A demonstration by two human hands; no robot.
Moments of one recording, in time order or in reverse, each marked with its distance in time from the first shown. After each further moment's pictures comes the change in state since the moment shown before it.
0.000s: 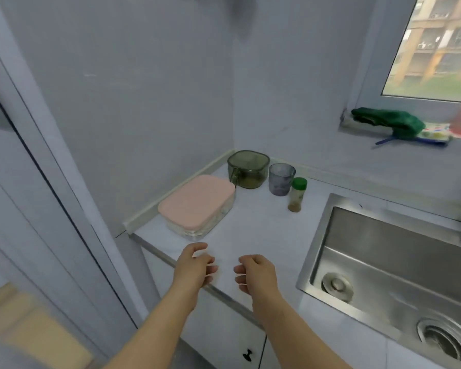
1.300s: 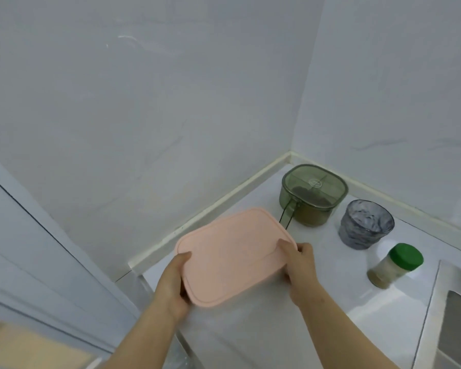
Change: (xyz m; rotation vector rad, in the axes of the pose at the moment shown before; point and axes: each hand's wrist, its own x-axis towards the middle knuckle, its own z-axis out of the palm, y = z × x) left_hand 0.201 0.043 -0.038 -0.607 0.093 -0.346; right_hand 0.231 -0.082 0.072 -0.081 -0.030 0.035
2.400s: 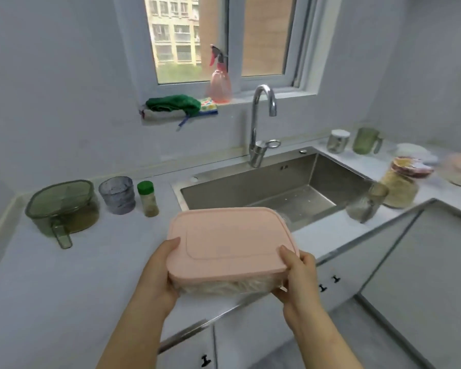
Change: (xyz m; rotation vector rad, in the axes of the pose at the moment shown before) left_hand -0.166 -0.110 0.051 0.750 -0.938 -0.244; right_hand -0.332 0.117 -0.102 0.844 1.092 -0.206
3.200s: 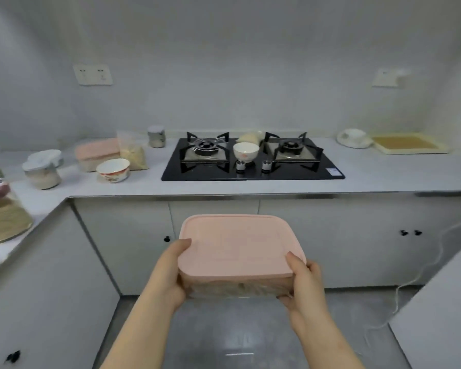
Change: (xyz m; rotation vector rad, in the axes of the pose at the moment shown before) left_hand -0.290 -0.391 0.438 0.600 -0.909 -0.594; right_hand -0.167 -0.096 -0.586 0.520 1.042 -0.326
